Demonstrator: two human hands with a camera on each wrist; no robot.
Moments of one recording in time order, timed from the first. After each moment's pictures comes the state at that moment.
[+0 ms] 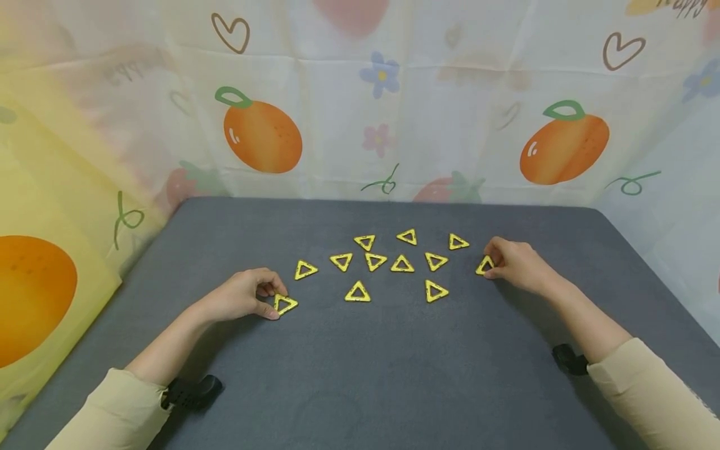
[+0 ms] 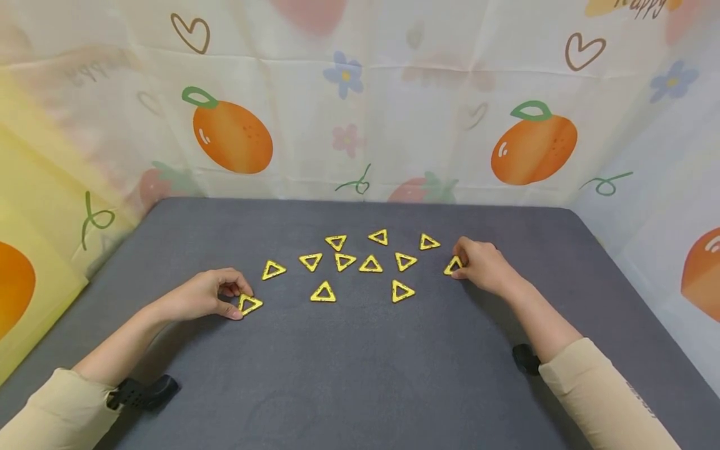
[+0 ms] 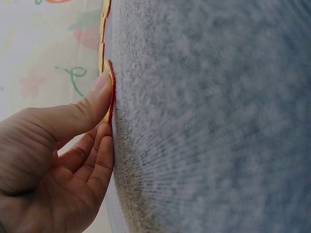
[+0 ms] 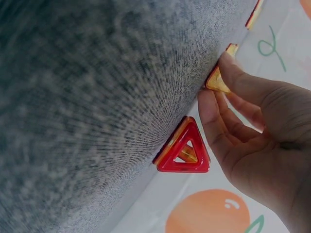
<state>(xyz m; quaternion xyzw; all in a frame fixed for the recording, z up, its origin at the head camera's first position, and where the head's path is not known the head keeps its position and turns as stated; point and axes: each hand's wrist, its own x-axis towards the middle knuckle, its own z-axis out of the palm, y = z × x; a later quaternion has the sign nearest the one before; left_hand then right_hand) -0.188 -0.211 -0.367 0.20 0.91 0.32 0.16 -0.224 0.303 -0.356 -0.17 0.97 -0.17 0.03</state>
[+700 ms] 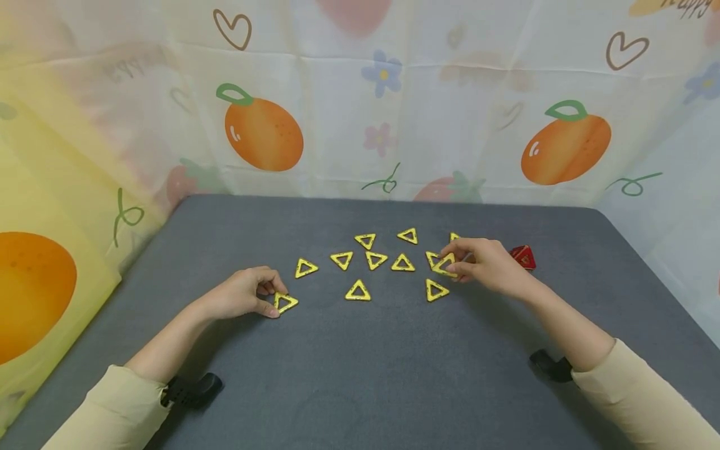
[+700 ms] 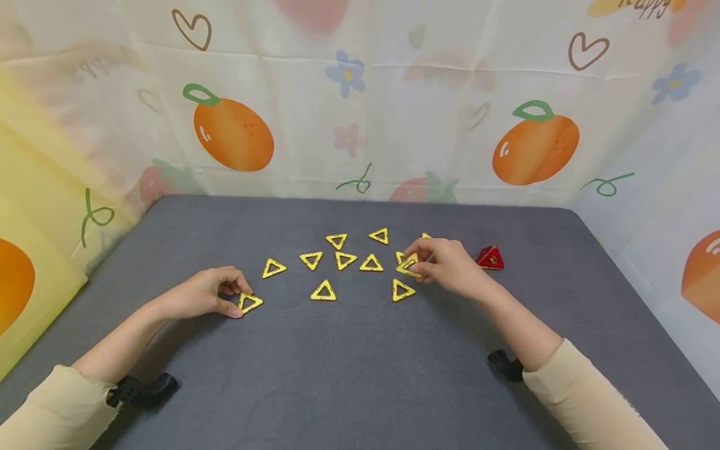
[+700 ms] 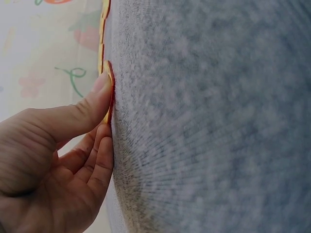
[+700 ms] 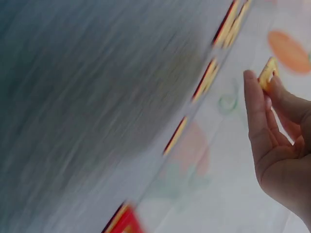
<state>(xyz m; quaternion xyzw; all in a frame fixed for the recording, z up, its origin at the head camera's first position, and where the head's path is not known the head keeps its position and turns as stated) -0.188 -0.211 -0.366 0.21 0.91 0.32 0.16 -0.203 0.241 -0.333 -0.20 0.92 -0.33 0.07</state>
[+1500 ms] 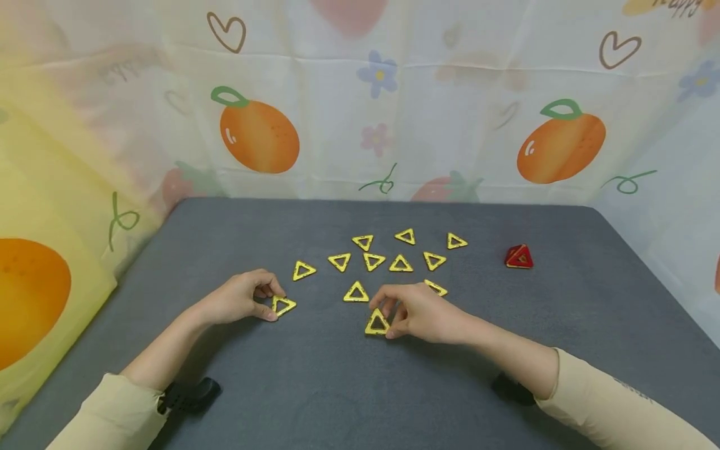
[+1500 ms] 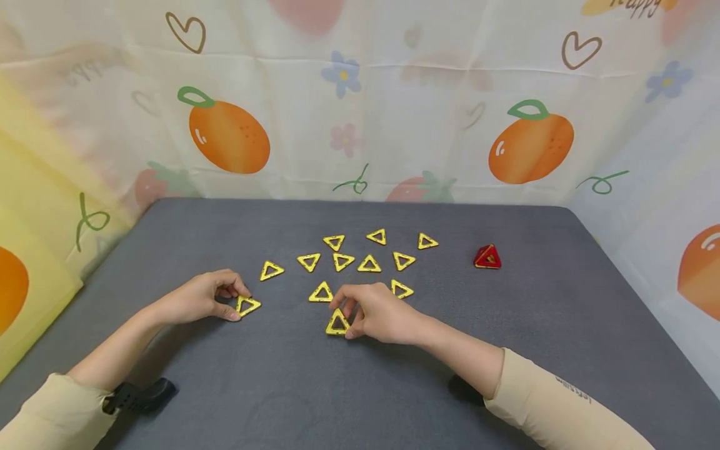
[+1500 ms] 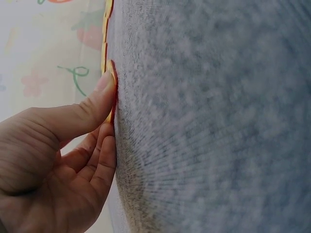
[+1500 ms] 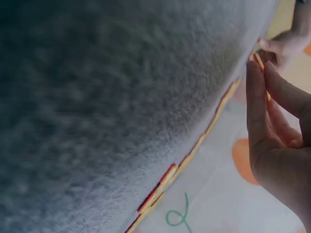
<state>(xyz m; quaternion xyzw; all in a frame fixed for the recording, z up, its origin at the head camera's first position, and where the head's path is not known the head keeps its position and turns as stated) -0.188 -0.213 -0.369 0.22 0.91 0.33 0.16 -0.155 0.147 -0.349 -0.30 0.86 -0.37 0.19</state>
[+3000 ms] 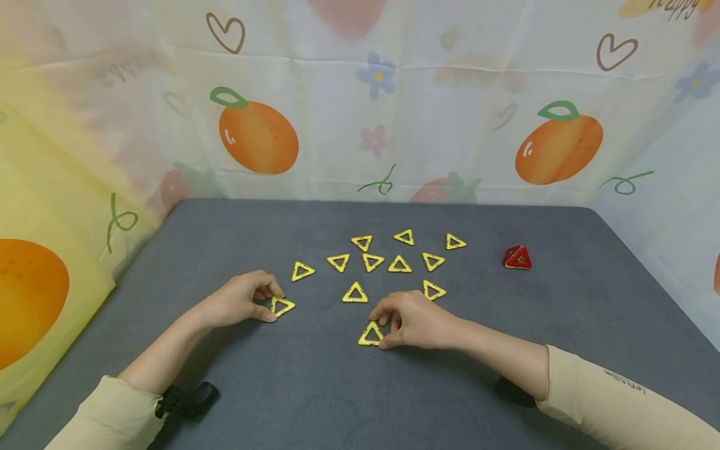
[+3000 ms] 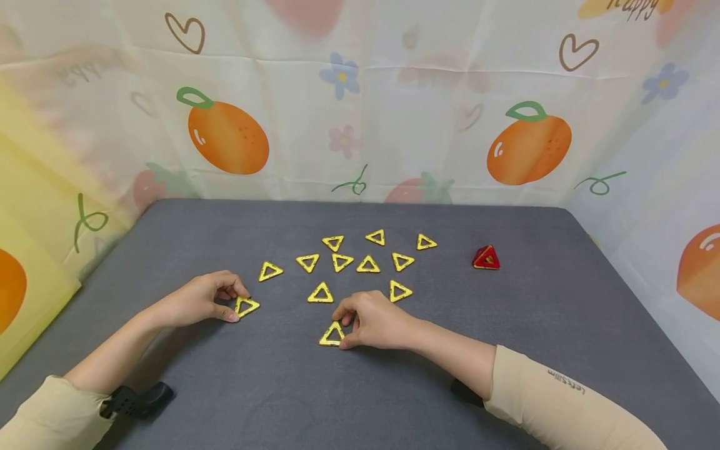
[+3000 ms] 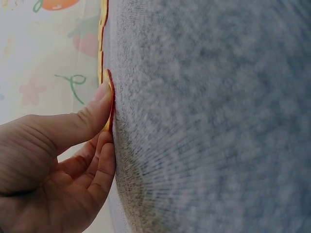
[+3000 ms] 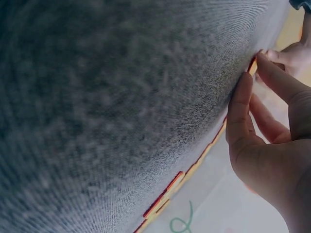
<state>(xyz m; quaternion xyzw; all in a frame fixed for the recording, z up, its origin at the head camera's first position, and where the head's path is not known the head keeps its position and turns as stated) -0.183 -0.209 -0.365 0.23 0.91 0.32 0.15 -0.157 0.145 -0.369 -0.34 0.88 -0.31 0.14</state>
